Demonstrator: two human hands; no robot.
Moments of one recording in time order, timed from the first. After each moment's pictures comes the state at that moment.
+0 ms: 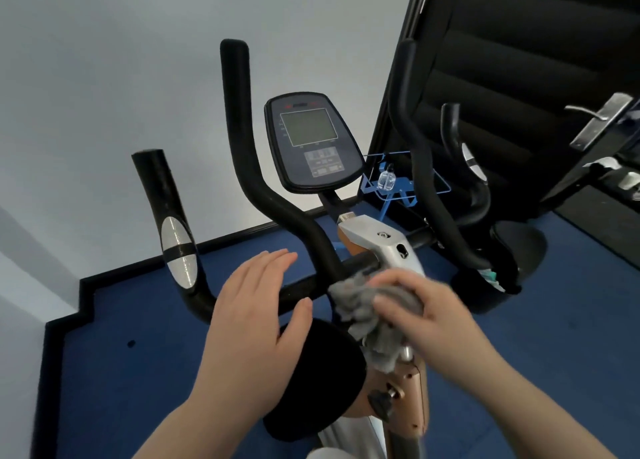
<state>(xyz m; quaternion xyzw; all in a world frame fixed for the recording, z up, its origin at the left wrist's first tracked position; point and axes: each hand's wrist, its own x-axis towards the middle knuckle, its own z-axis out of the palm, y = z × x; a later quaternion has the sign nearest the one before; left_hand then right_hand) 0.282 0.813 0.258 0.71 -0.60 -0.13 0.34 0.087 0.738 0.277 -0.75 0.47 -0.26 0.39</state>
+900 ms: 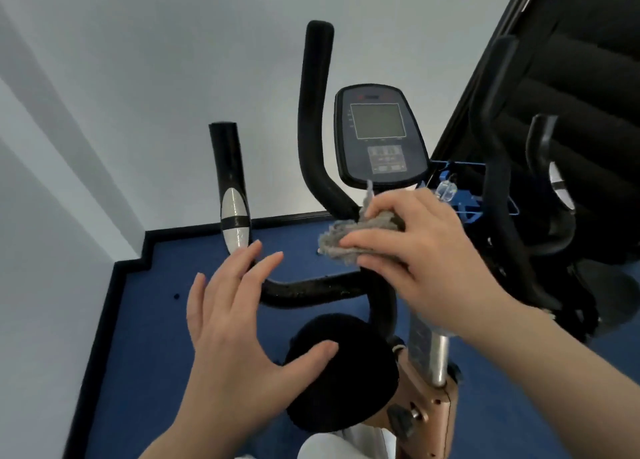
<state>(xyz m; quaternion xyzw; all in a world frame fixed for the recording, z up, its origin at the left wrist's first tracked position) 0.286 0.856 0.255 0.78 -0.49 -0.09 0.38 0.146 0.685 0.307 -0.96 0.19 -0.21 0.01</state>
